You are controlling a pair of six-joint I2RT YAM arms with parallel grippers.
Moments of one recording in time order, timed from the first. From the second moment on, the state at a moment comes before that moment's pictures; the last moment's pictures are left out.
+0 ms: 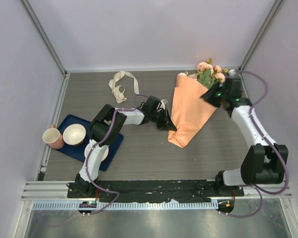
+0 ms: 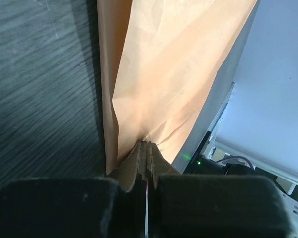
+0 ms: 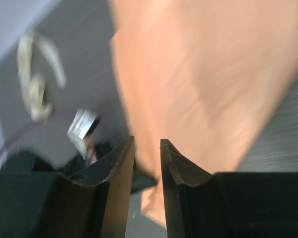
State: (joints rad) left arm -0.67 2.26 1.39 0.10 0.68 -0.95; right arm -0.12 1.45 1.17 -0.39 -0.16 0.60
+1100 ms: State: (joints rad) left arm -0.68 2.25 1.39 0.08 0.66 -0.95; right arm 0.28 1.26 0.48 -0.26 -0.37 0.67
